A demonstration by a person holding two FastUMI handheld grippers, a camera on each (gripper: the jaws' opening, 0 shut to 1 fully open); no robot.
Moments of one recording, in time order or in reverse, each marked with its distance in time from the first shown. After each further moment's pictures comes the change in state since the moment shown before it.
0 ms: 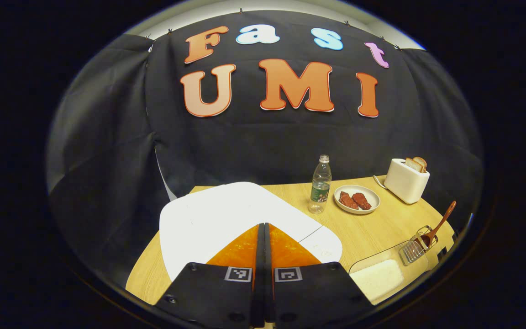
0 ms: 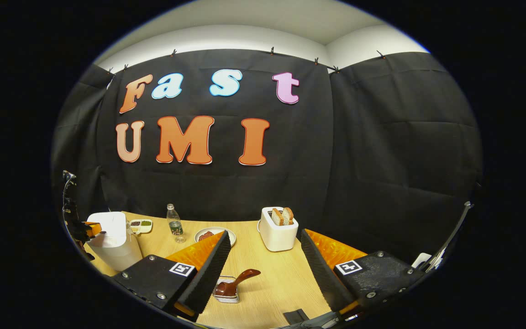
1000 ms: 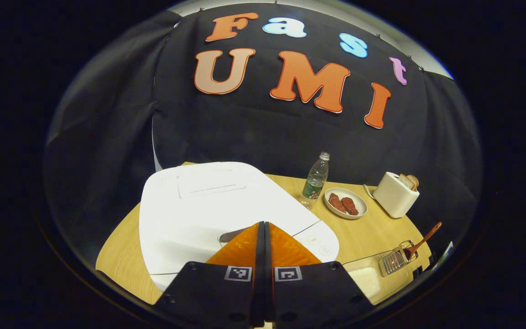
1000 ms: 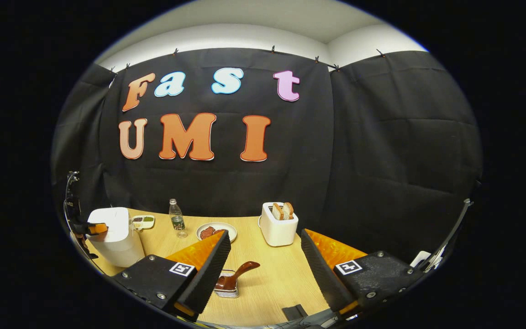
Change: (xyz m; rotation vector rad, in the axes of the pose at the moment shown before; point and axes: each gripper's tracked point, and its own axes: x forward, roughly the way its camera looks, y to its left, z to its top) left arm 0.002 0.005 -0.017 -0.147 0.045 -0.045; right arm -0.017 -0.002 -0.012 -0.002 0.013 0.013
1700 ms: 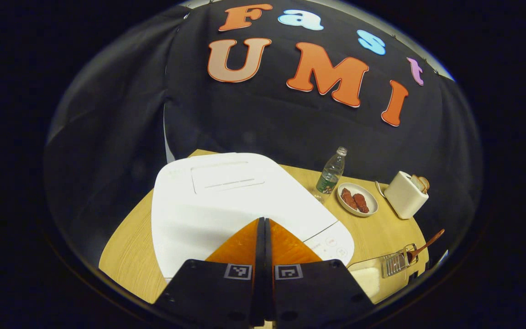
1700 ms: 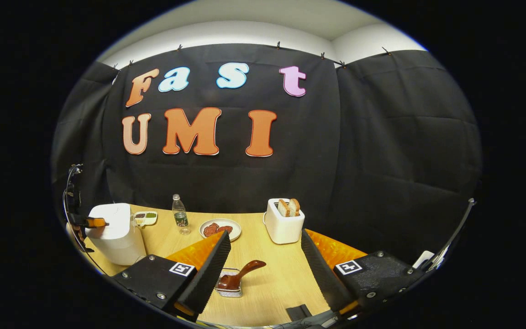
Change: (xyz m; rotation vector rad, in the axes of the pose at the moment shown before) left arm 0.004 0.021 0.000 -0.063 0.067 0.058; right arm 0.016 0.018 -0.012 0.004 0.025 0.039
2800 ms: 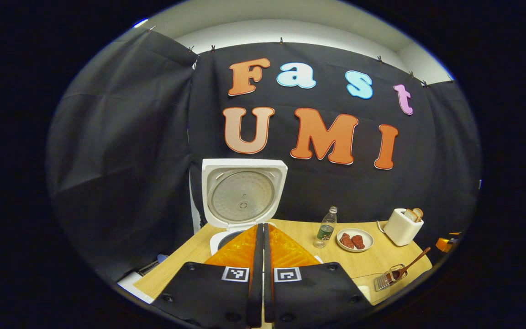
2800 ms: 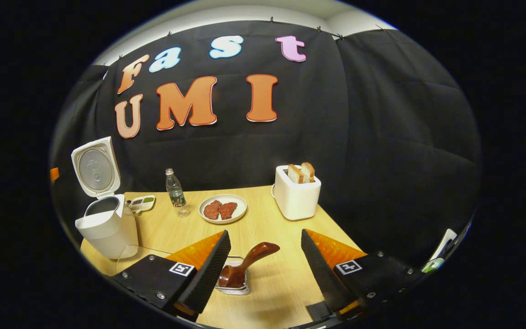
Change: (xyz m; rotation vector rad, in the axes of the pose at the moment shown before) left arm -0.162 0.004 0.111 0.050 -0.371 0.115; right arm 0.082 0.015 -0.113 0.071 0.193 0.032
